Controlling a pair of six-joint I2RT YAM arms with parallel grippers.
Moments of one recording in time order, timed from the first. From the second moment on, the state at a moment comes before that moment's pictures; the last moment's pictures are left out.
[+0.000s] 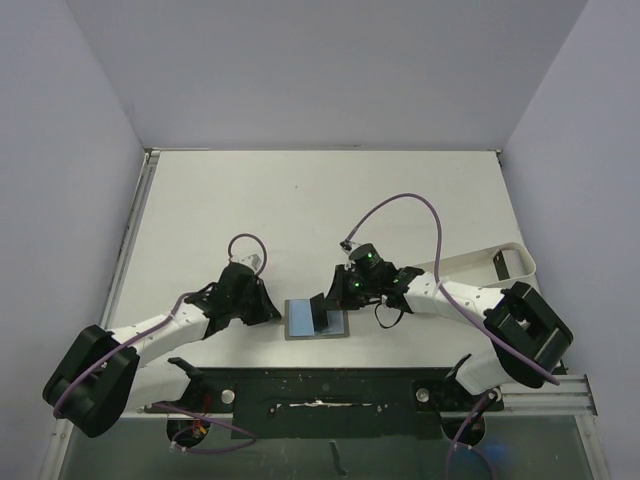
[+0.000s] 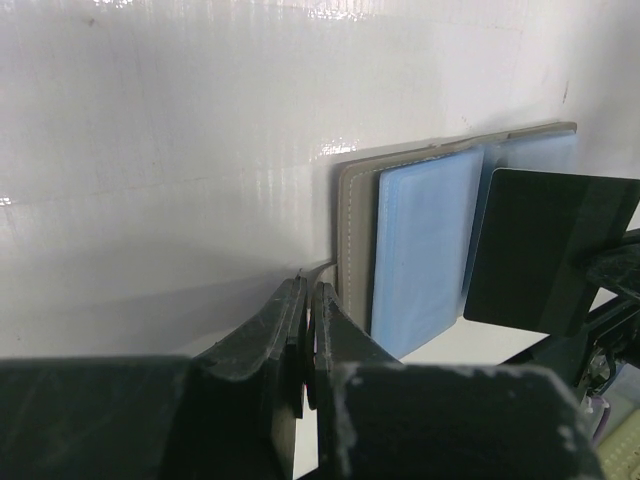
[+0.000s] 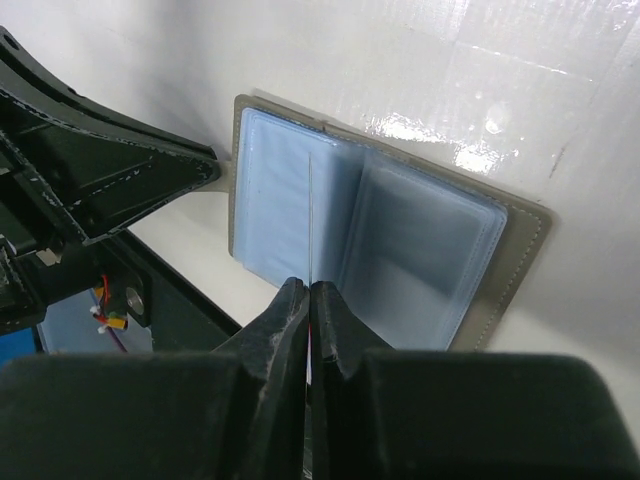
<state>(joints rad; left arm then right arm) -0.58 1.19 0.39 -0.09 0.17 -0.80 0.78 1.45 0.73 -0.12 -0.27 0.78</state>
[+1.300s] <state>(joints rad) -0.59 1.15 0.36 -0.09 0.15 -0.83 0.78 1.52 0.67 -0.02 -0.28 0.83</state>
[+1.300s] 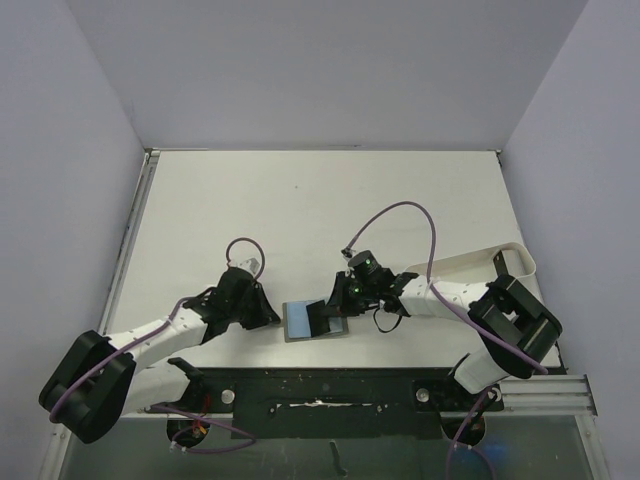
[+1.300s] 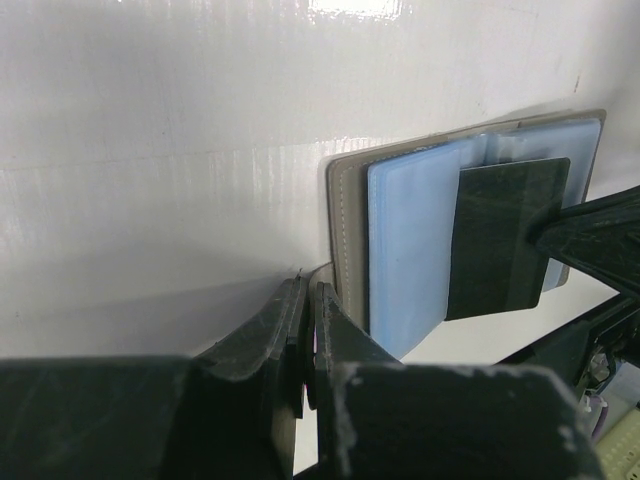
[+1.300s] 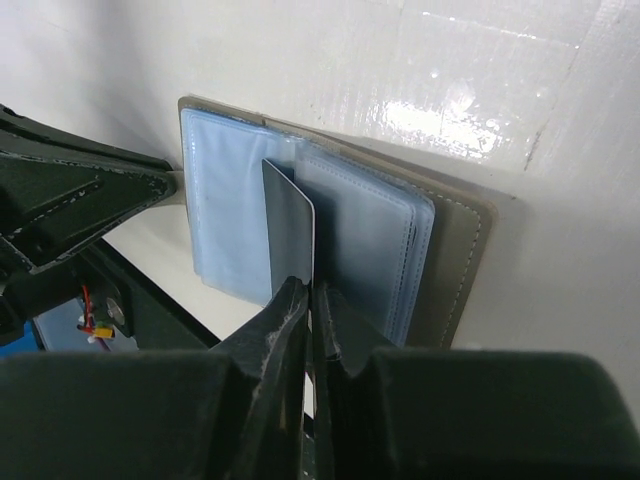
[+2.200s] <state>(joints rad) -0.60 1.13 0.34 -0.09 0.15 -0.85 0.77 1.52 0.62 0.04 -0.26 0.88</state>
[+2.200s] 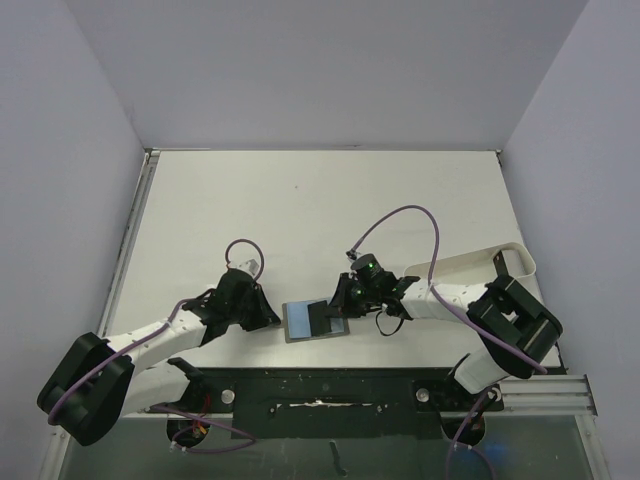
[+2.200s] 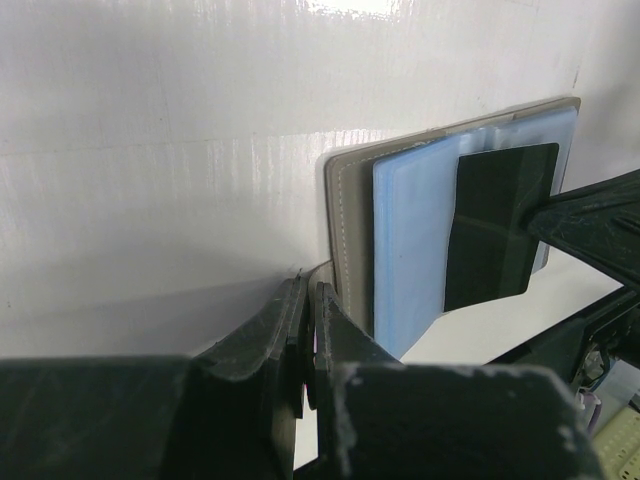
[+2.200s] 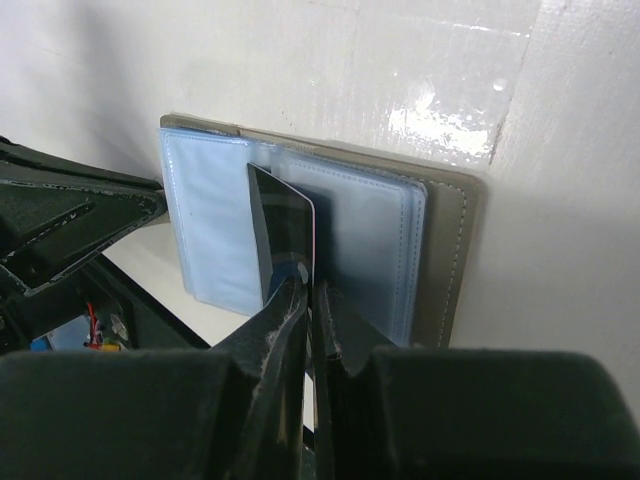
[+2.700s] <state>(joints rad) -0.61 1.14 0.34 -0.07 0.15 -0.86 0.77 1.55 0.62 0.07 -0.27 0.90</state>
